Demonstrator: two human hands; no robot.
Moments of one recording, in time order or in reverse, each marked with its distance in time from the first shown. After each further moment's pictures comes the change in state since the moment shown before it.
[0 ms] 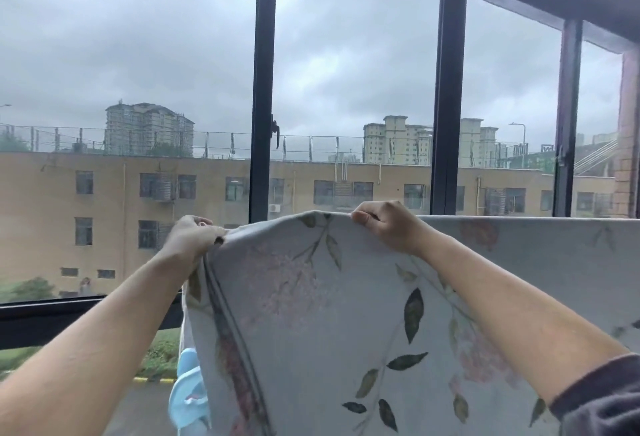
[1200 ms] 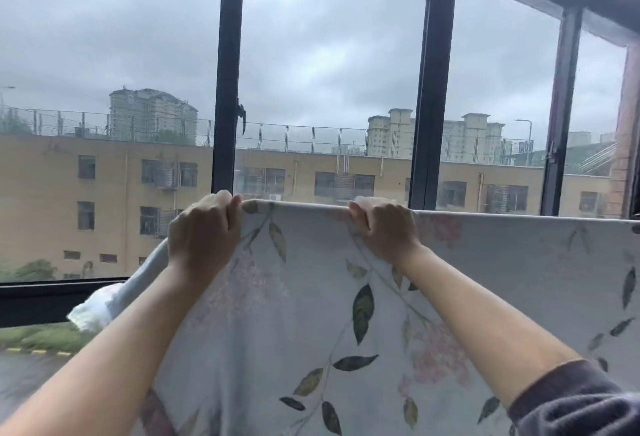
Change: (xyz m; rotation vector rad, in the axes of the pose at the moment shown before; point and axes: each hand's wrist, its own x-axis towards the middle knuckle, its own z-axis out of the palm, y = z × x) left_hand -0.083 0.032 0.104 0.580 0.401 0.819; right_hand -0.031 0.080 -0.015 -0.434 0.412 -0.072
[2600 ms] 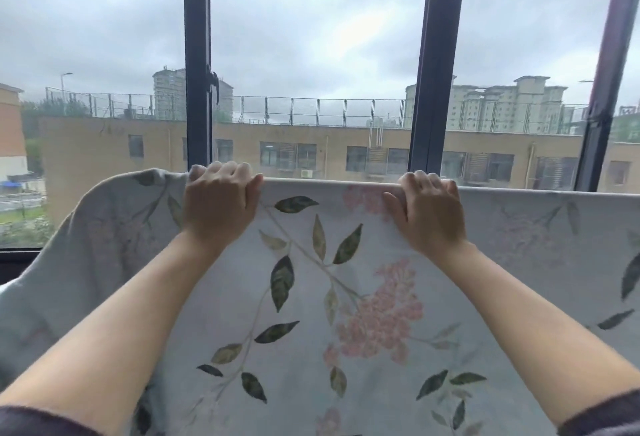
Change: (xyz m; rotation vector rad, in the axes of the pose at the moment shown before) left_hand 0.001 0.118 0.050 0.315 -0.093 0.191; right_hand -0.045 0.167 0.003 -0.156 0.088 0.014
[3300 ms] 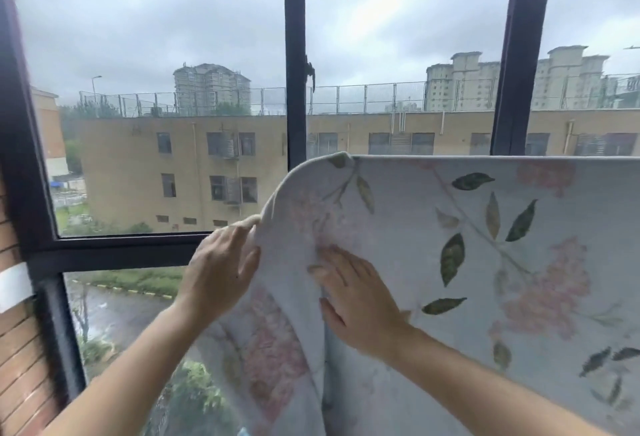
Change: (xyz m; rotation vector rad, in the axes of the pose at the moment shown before) left_hand -0.156 -0.242 -0.023 -0.401 -0.228 0.041; right_hand -0.092 -0.354 -0.004 0.448 -0.251 -0.331
